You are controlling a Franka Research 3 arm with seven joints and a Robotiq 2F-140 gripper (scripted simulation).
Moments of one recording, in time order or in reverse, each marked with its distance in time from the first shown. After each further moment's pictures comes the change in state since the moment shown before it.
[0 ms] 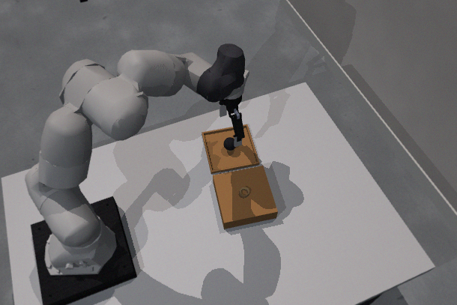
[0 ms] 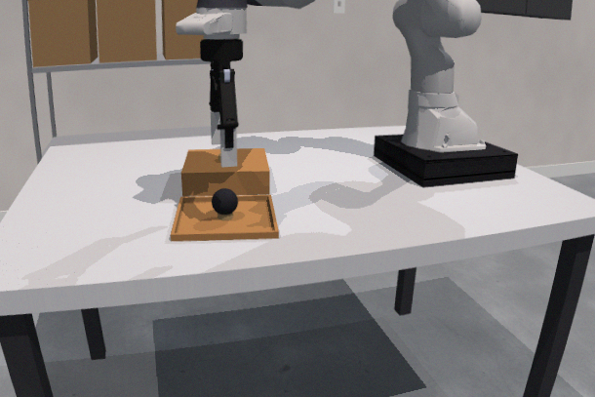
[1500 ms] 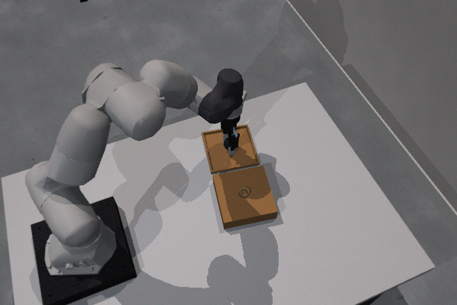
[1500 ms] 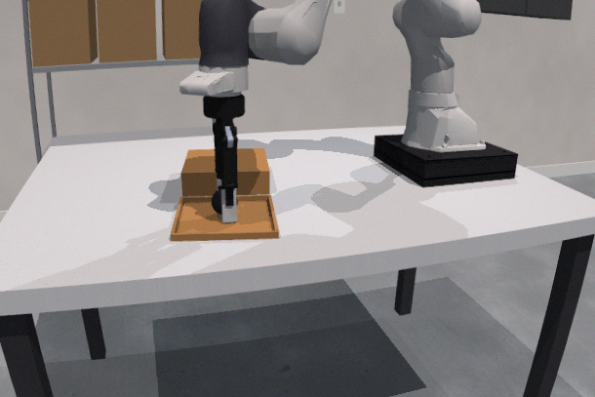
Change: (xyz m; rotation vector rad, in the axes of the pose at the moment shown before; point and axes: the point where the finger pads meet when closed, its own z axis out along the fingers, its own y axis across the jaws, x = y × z) arm -0.004 -0.002 0.100 0.012 -0.003 -0.018
